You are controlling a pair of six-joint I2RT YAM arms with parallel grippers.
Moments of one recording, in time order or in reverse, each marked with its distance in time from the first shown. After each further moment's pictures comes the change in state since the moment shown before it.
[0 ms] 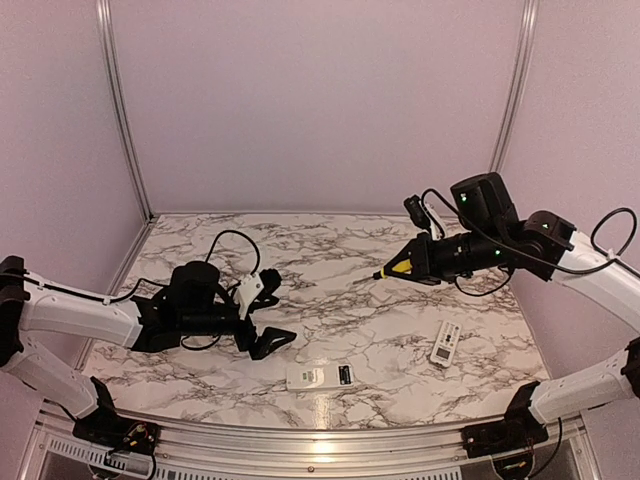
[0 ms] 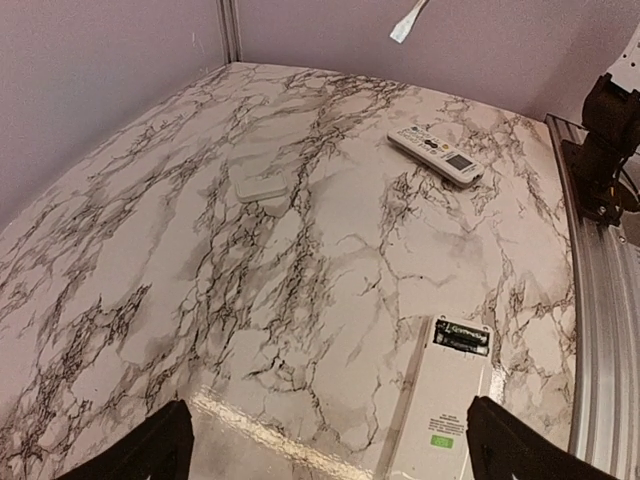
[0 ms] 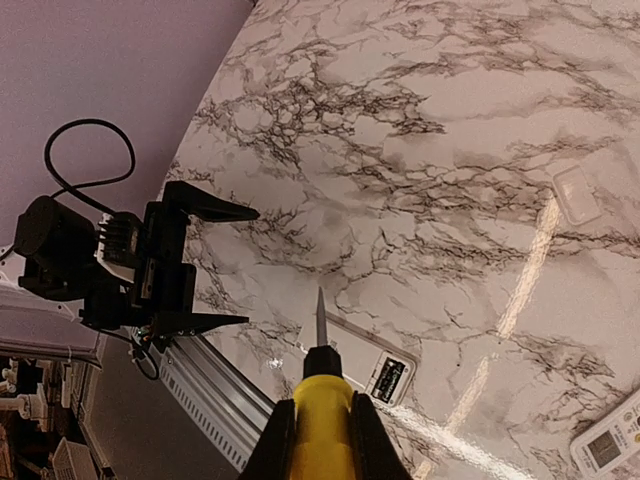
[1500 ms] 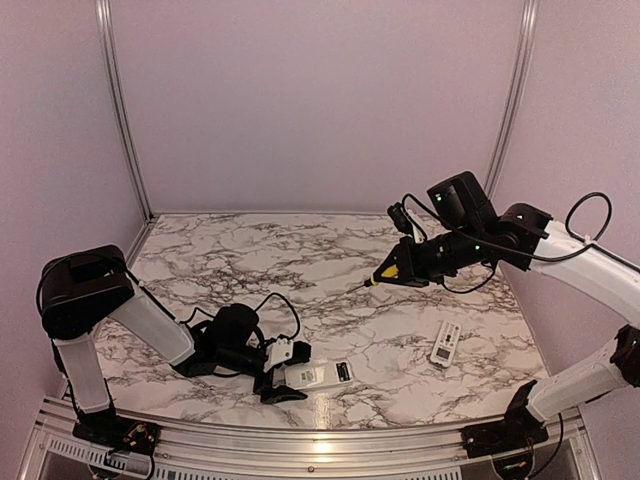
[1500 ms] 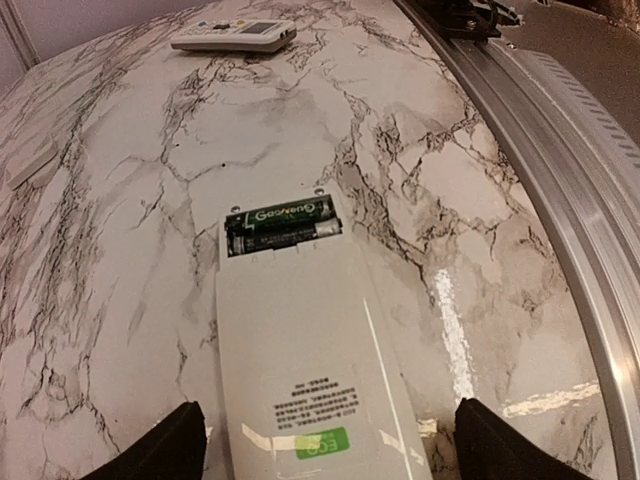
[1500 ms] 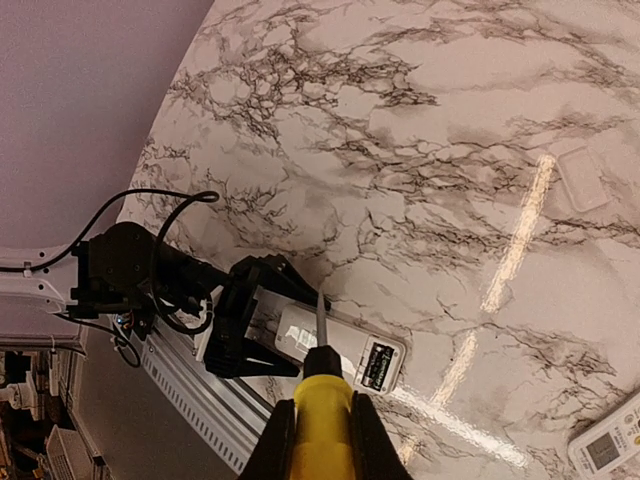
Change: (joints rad) left arm -0.055 0.477 -0.017 0.298 0.316 0.316; right arm 0.000 0.121 0.054 -0.039 -0.015 -0.026
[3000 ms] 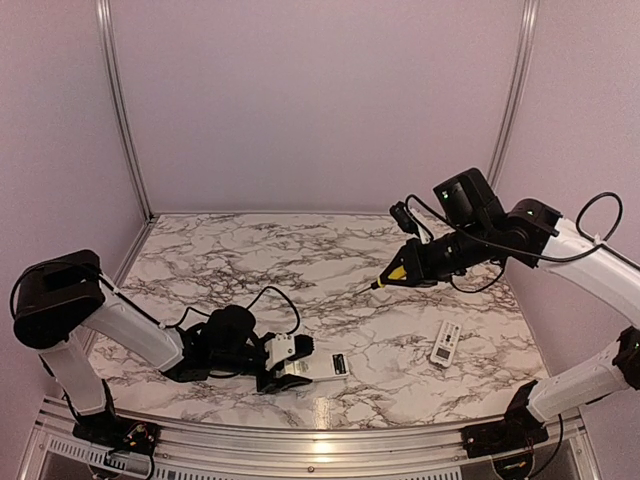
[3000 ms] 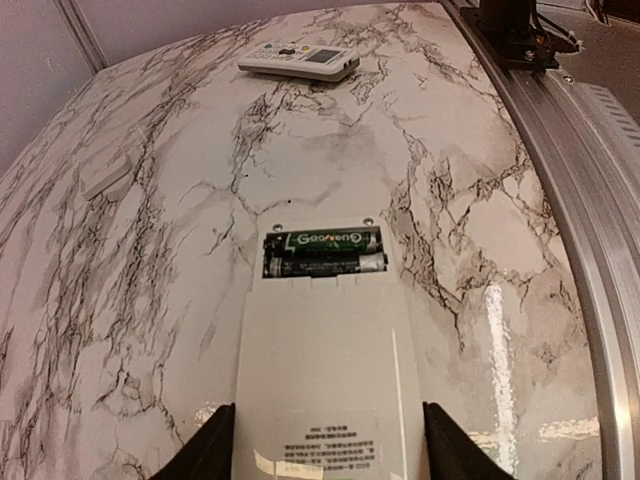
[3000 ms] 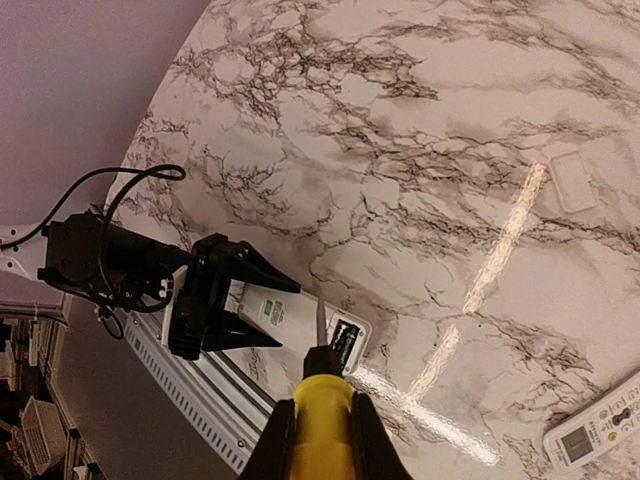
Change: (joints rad) left arm -0.087 -0.104 -0.033 0.013 -0.244 -0.083; right arm 0.000 -0.025 0.019 -0.072 -0.008 -0.077
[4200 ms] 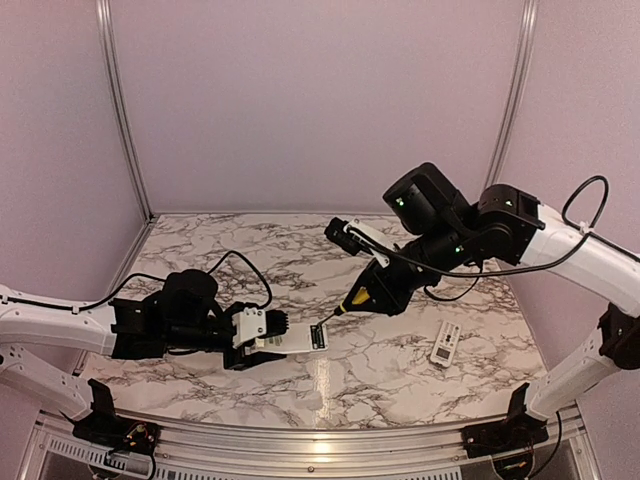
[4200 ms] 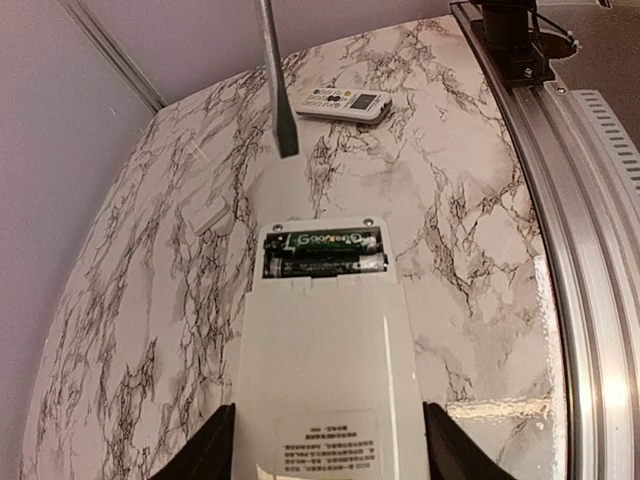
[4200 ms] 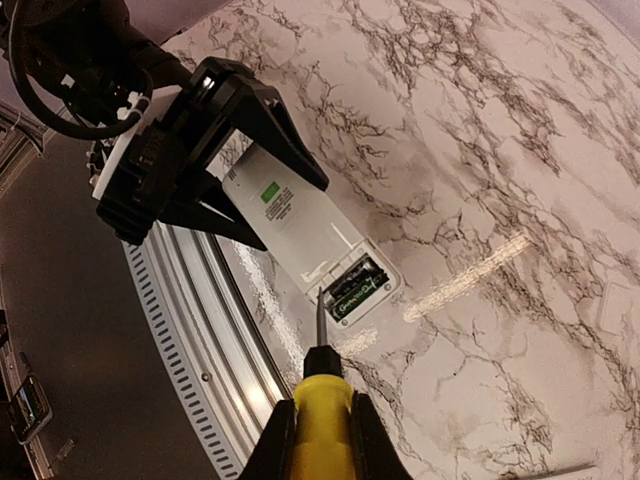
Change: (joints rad) left arm 0.001 -0.537 0.067 -0.589 -0.126 0.185; right arm 0.304 0.152 0.252 -0.161 0.076 -0.357
